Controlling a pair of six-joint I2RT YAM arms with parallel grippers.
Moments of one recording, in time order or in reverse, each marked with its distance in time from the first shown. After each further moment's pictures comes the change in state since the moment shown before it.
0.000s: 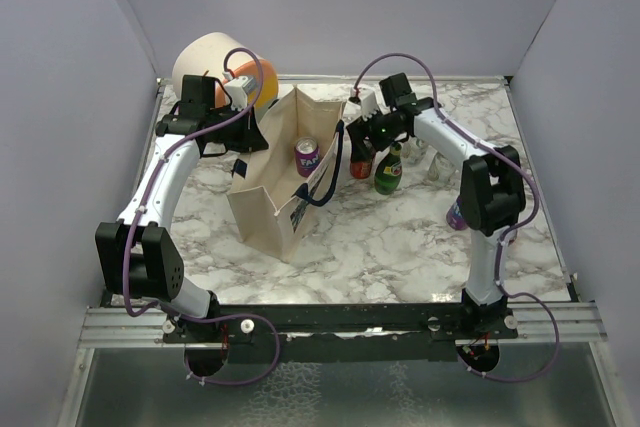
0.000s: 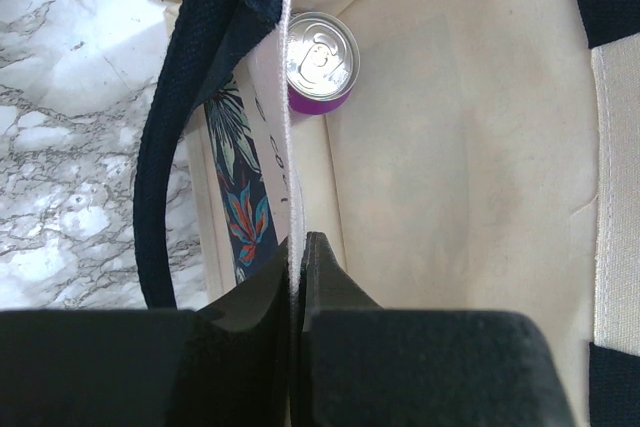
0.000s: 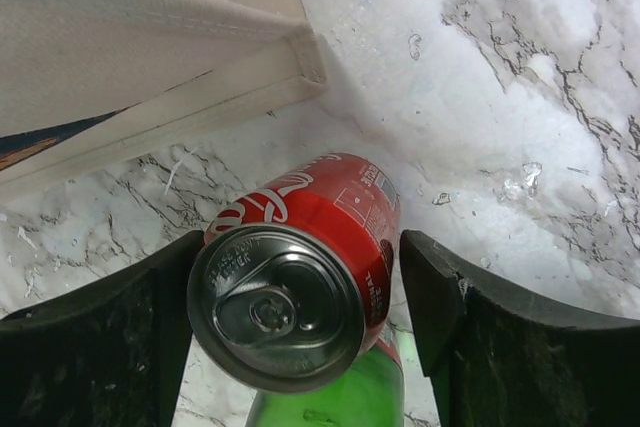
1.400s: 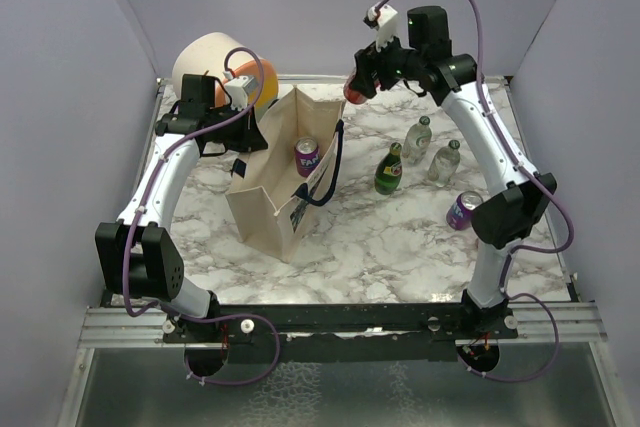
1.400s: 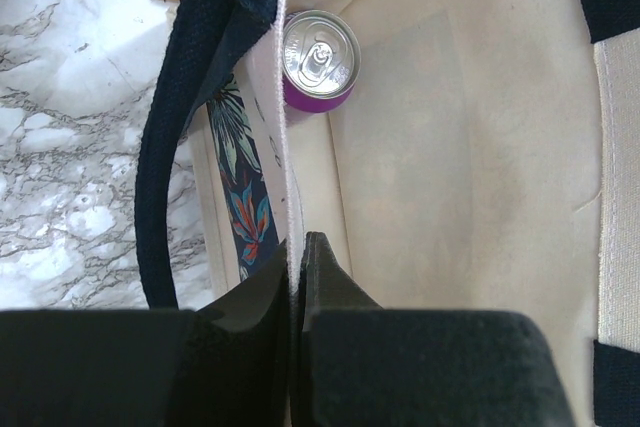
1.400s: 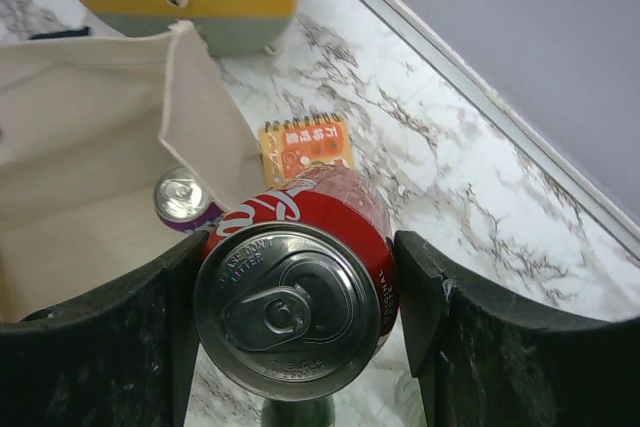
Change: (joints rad) left arm 0.000 0.000 0.010 -0.013 -0.003 0.021; right arm 0.020 -0.126 0.449 -0.076 0.062 0.053
